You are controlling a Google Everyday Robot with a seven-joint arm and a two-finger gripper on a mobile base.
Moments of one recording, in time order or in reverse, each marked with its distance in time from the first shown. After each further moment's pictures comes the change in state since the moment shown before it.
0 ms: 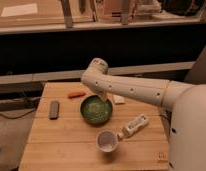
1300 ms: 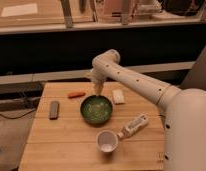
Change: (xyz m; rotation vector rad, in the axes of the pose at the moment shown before) arm 0.007 -0.056 0.018 0.081 -0.318 0.230
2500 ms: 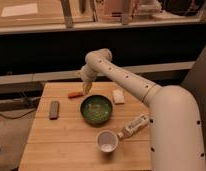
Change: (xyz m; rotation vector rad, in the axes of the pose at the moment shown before) arm -0.047 -0.034 0.027 0.011 -0.140 0.149
